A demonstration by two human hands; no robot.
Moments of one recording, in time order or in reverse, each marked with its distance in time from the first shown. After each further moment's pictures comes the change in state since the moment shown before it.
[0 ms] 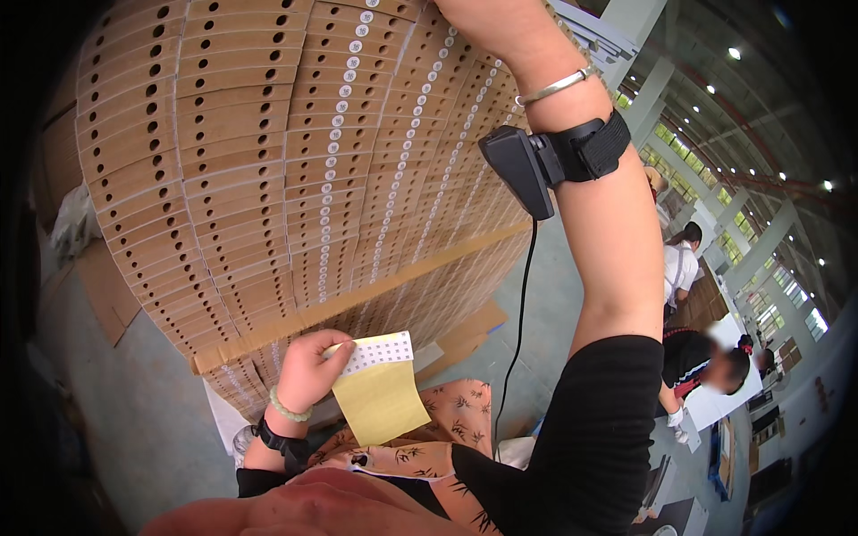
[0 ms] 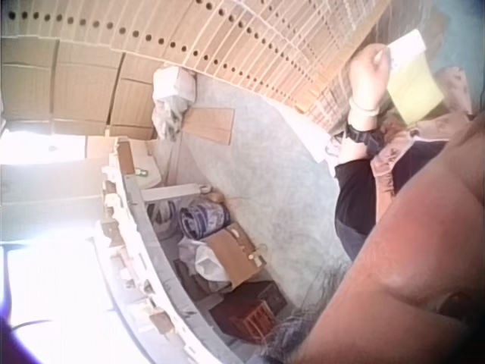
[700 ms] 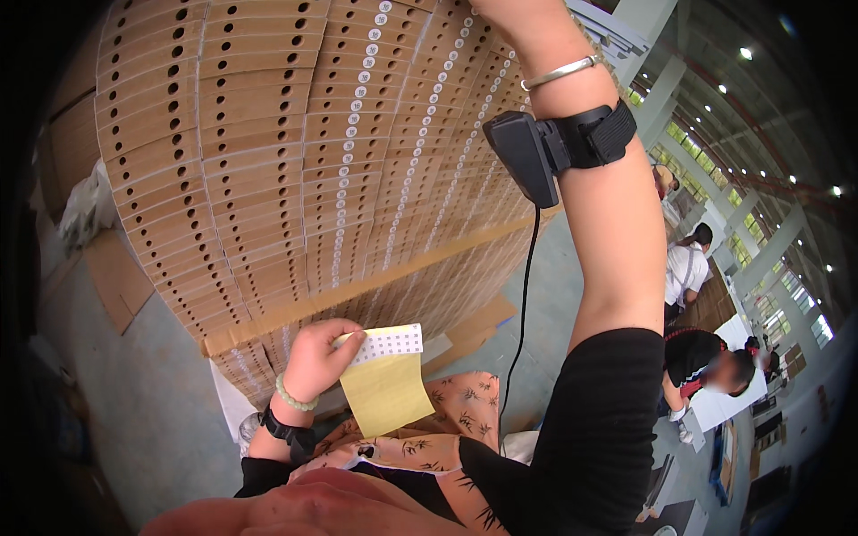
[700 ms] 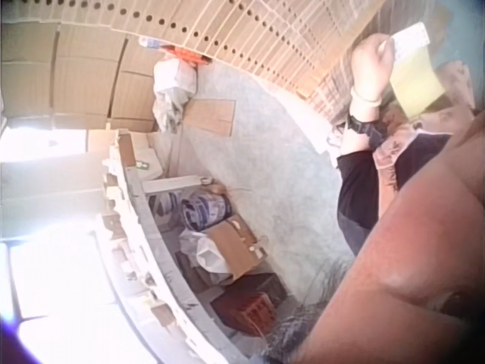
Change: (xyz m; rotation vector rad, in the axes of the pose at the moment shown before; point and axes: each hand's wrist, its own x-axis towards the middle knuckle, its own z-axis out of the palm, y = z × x) left_hand -0.004 0.002 -0.002 0.078 -0.003 0.088; right_hand 0.003 0.004 0.002 -0.034 0.207 0.047
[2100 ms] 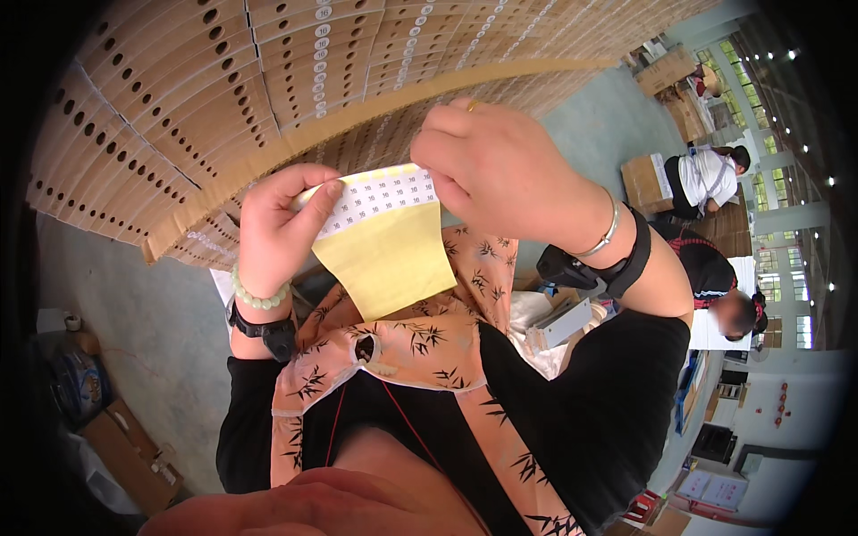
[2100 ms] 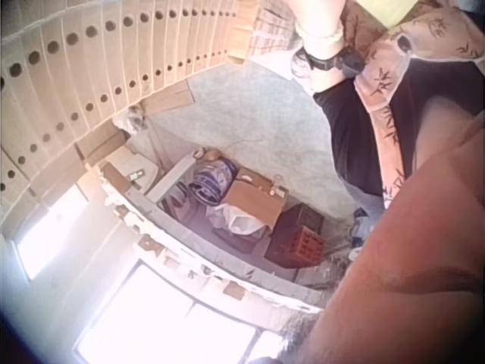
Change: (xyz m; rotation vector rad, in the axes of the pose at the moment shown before) left_hand 0.002 0.005 -0.014 -0.139 0.001 -0.127; right_hand -0.268 -0.014 0.001 -0.055 -0.924 -0.088
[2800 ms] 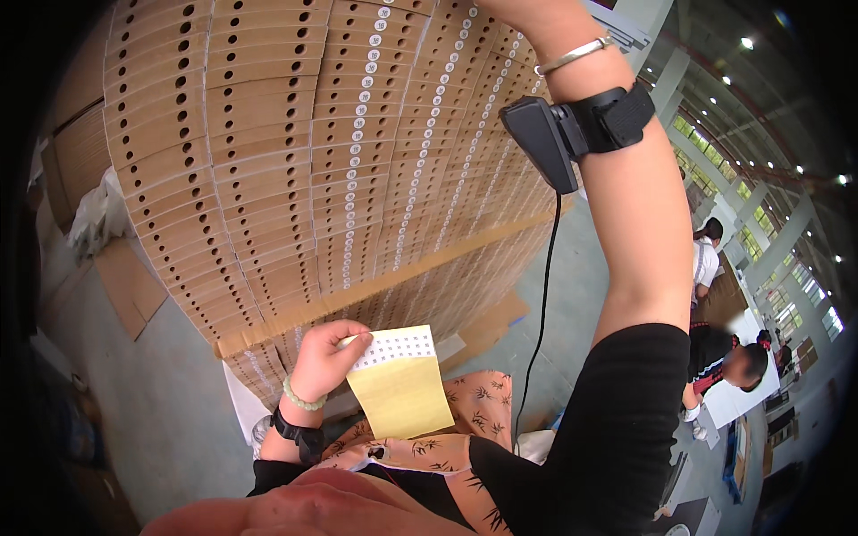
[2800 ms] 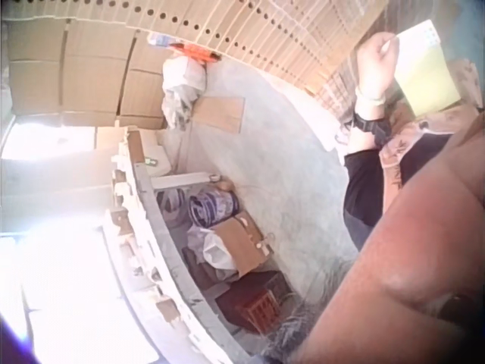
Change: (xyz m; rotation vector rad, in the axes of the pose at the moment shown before) left_hand -0.006 -0.009 0.008 -0.072 -0.080 -0.055; right_hand 0.158 0.033 -0.222 -0.070 0.796 -0.156
